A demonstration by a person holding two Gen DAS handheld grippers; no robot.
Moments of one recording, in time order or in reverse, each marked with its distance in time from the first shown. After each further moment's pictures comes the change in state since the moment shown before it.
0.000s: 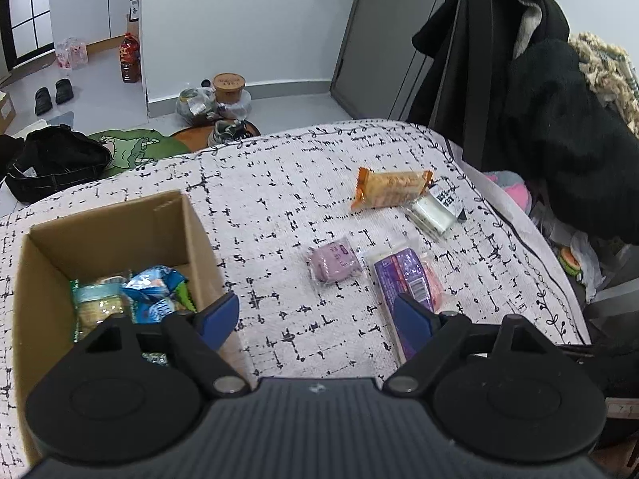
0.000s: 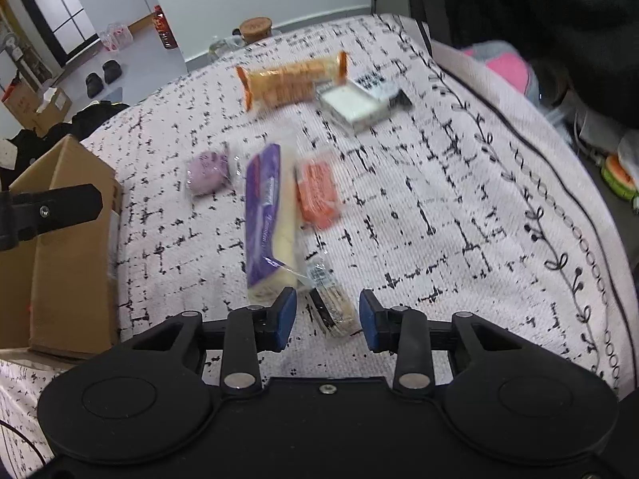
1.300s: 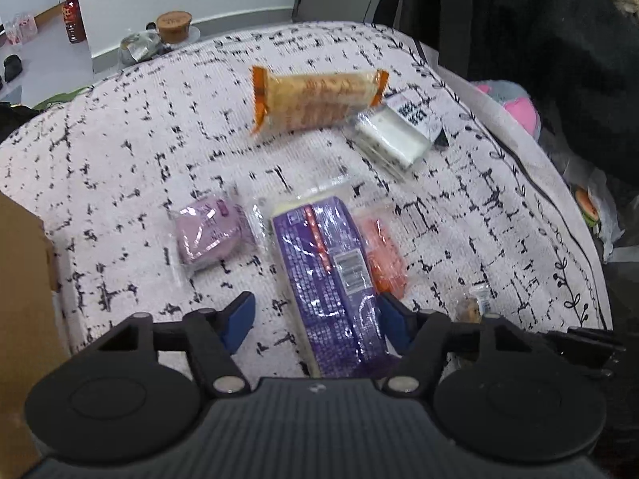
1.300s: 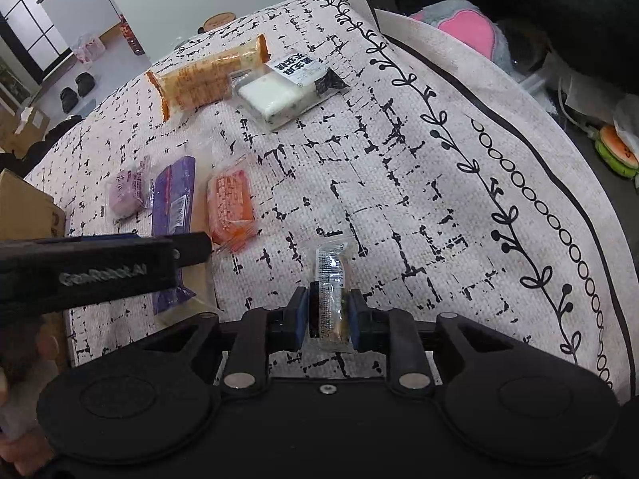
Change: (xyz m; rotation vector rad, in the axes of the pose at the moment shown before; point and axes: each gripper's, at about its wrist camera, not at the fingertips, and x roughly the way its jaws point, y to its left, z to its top) left arm 0.122 -0.073 -0.001 0.070 0.214 -0.043; right arm 0.036 -0.051 0.015 0.077 0.031 -0.011
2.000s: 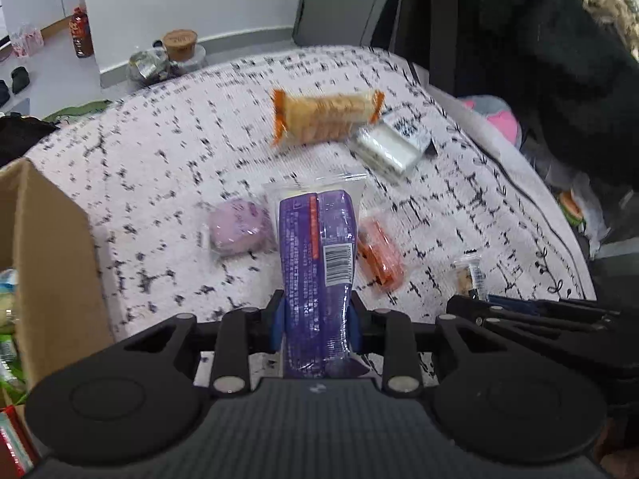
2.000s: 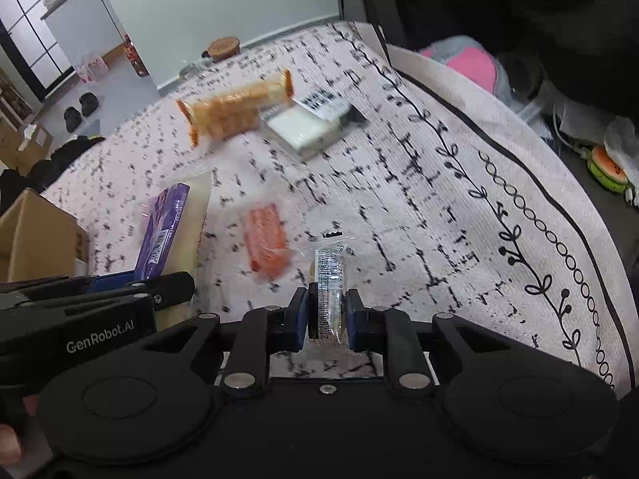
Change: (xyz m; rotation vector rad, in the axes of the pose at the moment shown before) left arm -0.047 0.012 -0.016 0.004 -0.074 0.001; right arm -0.026 0.023 -0.001 0.007 -0.085 -0.005
